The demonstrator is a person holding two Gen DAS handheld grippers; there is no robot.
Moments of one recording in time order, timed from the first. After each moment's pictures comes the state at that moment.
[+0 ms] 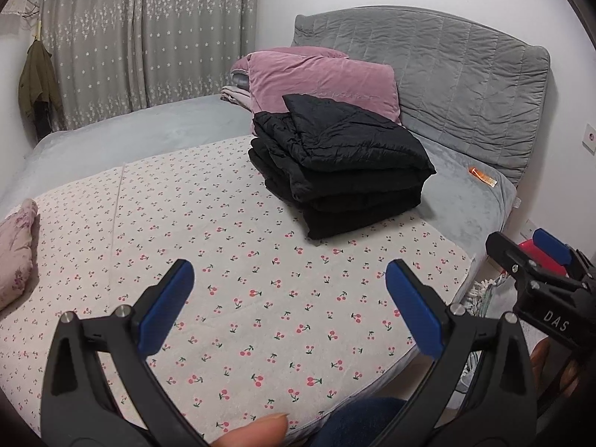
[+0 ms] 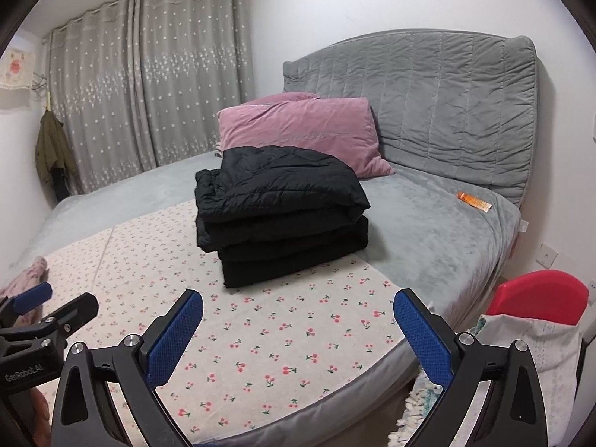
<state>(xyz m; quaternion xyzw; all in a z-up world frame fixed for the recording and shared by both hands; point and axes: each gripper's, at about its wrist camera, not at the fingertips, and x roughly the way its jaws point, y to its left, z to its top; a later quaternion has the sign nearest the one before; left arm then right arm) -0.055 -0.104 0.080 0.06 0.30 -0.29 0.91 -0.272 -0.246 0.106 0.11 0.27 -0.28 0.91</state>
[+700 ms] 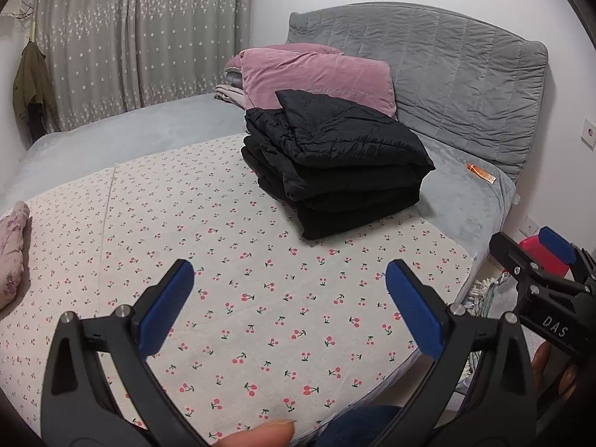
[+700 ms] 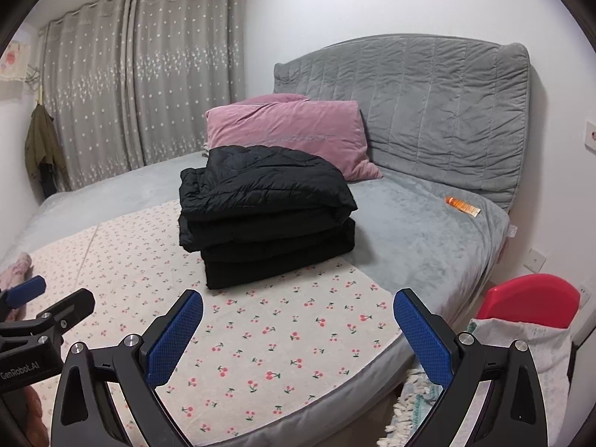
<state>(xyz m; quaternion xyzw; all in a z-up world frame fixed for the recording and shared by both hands) -0.050 -0.117 0.071 0.06 0.31 -0.29 0.90 -0.263 -0.255 0.093 0.09 0.26 -0.31 0.91</state>
